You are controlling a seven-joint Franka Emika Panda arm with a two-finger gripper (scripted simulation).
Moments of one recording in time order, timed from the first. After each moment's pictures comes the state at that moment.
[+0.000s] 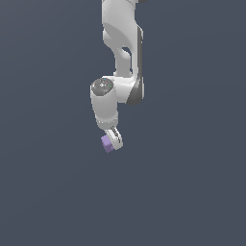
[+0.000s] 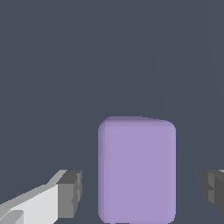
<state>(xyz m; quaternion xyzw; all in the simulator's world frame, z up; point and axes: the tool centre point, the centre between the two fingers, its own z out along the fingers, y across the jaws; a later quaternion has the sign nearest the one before) -0.022 -0.063 0.094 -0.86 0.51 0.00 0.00</state>
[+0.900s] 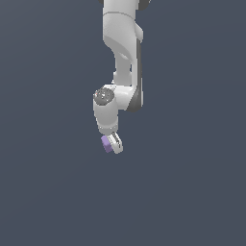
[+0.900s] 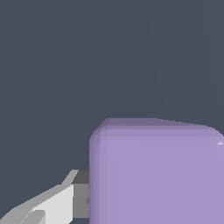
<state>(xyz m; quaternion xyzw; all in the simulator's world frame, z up) -0.022 -0.063 0.057 -0.86 0.51 0.00 0.00</state>
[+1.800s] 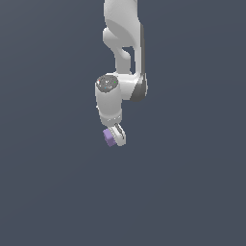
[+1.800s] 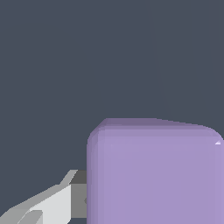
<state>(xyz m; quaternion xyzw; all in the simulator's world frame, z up) -0.034 -0.049 0.099 -0.86 0.51 0.00 0.00</state>
